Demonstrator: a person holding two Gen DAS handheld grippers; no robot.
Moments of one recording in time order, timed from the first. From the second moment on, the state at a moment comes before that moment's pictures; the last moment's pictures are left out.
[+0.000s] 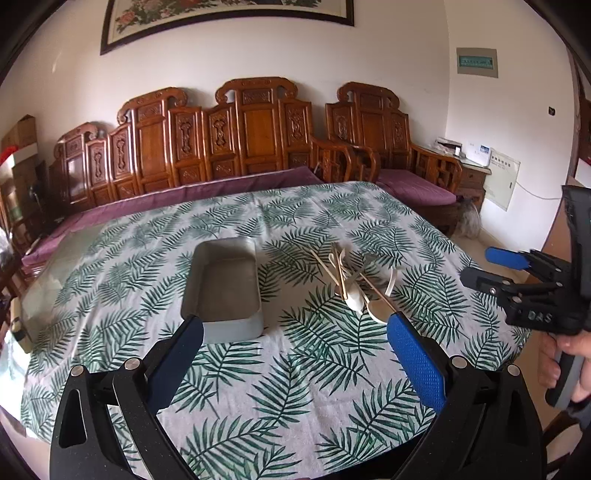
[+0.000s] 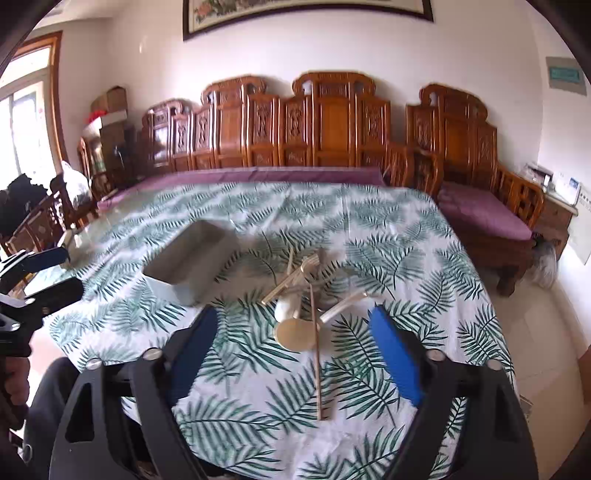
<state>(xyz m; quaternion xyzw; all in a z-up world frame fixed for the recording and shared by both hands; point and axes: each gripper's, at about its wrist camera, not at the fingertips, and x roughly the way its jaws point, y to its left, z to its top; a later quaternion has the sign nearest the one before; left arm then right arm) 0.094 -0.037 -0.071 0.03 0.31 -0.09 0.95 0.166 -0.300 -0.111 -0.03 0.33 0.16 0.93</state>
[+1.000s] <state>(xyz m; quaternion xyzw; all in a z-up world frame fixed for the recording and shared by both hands) 0.196 -0.094 -0.148 0.06 0.40 -0.14 0.90 0.277 -0.308 -0.244 0.00 0.51 0.21 0.84</state>
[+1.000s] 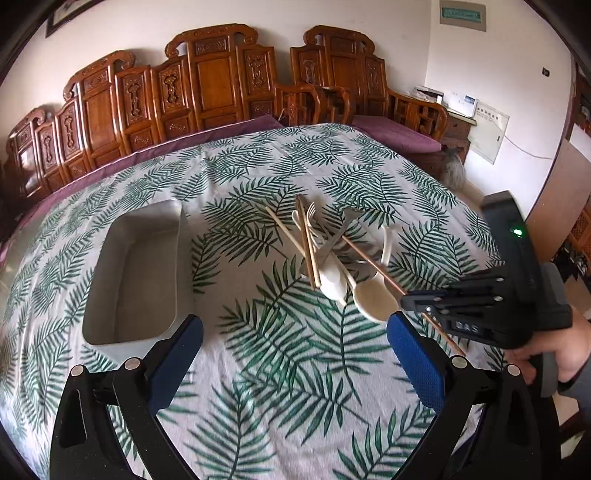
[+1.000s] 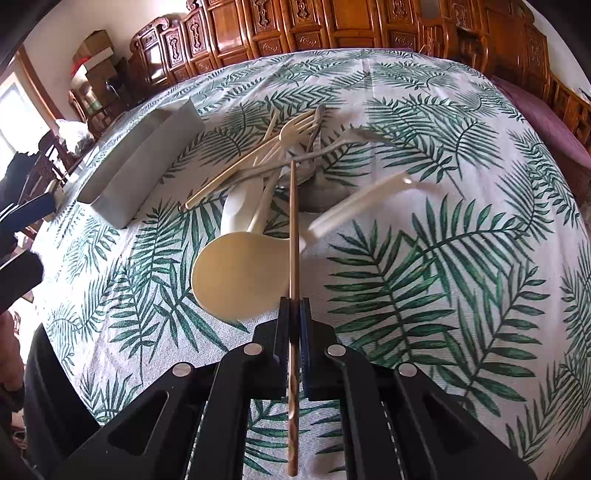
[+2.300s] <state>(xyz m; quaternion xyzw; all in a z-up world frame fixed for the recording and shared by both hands) 0.346 -0.121 -0.208 0.00 0.54 -0.16 0.83 0.275 -0.329 -0.201 0.04 0.47 0.22 0.86</state>
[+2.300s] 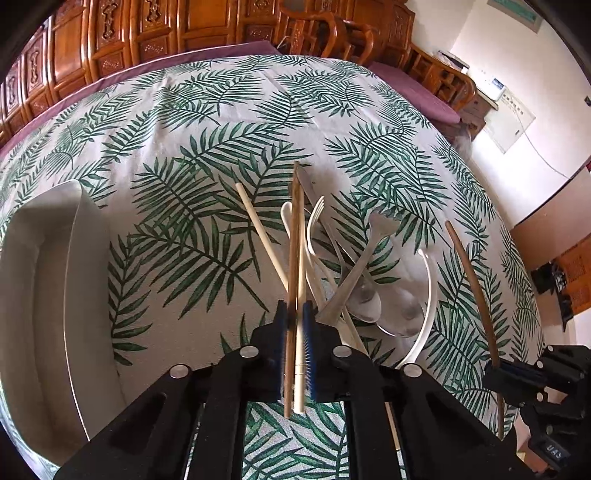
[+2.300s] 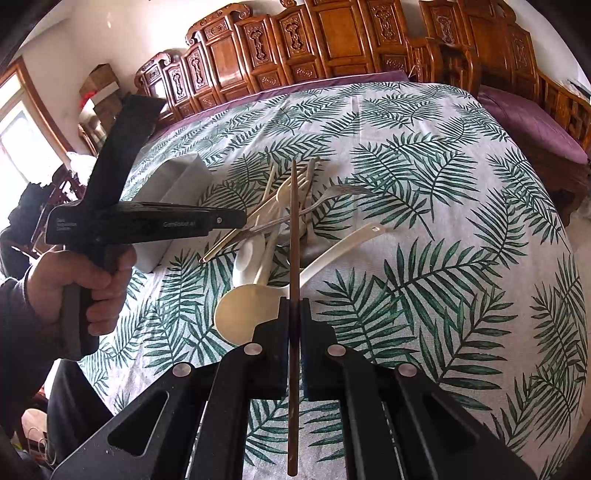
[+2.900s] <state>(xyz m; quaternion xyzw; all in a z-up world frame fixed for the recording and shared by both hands) 0.361 -0.113 -0.222 0.04 0.54 -0.14 0.83 0.274 -0.327 -0.201 0.04 0.47 0.22 0.85</state>
